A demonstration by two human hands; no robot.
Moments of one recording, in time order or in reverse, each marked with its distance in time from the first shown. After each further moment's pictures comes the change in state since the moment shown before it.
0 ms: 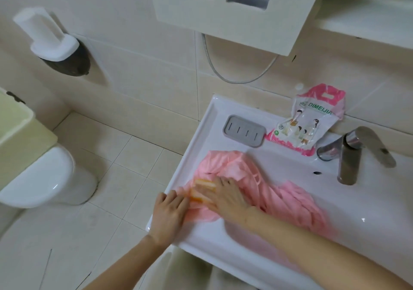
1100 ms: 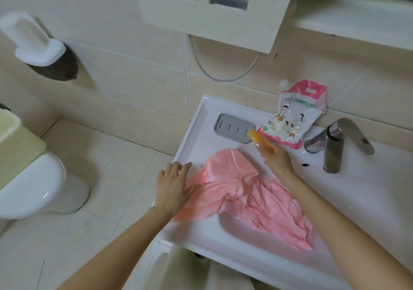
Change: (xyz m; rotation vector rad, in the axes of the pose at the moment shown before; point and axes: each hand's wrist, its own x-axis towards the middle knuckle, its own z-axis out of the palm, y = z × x) left_hand 0.064 0.002 -0.008 0.098 -0.292 -0.145; right_hand -0.026 0.123 -0.053 0.971 0.185 0.875
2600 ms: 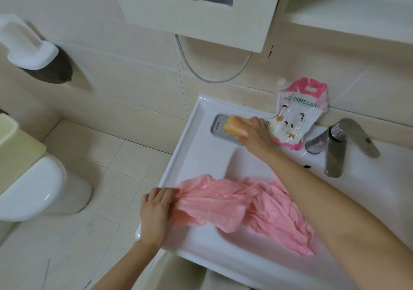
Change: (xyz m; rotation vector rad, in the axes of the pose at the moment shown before) left_hand -0.045 -0.001 0.014 -0.306 0.166 -0.125; right_hand 0.099 0.010 0.029 -0.702 -0.059 -0.263
